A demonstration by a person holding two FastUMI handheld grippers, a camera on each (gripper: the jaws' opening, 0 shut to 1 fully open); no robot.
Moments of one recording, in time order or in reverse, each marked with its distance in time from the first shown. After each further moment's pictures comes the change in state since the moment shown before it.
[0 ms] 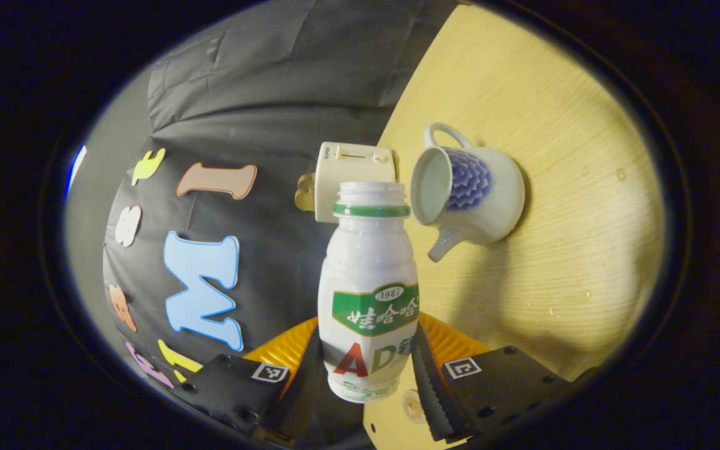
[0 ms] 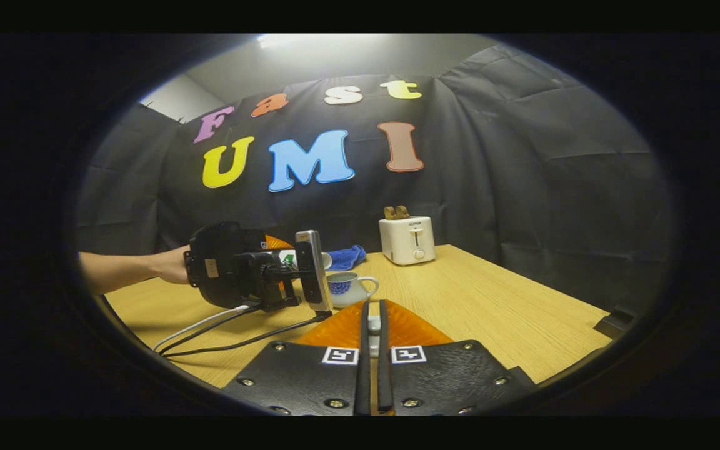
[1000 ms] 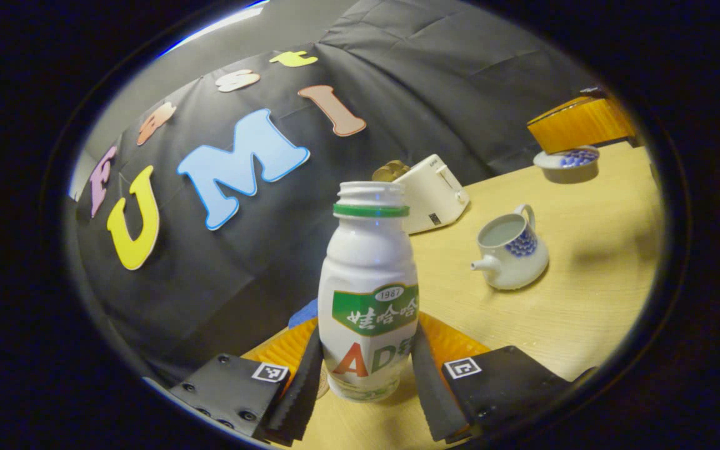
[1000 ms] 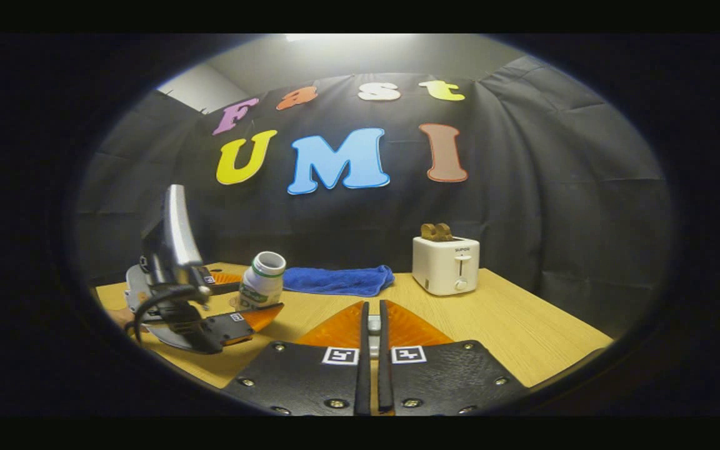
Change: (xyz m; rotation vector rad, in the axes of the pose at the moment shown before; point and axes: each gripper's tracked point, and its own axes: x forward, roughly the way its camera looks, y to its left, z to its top) left arm -0.050 0.005 -0.044 -0.847 -0.057 0.044; right arm 0.119 0.053 0.045 -0.109 -0.022 0.085
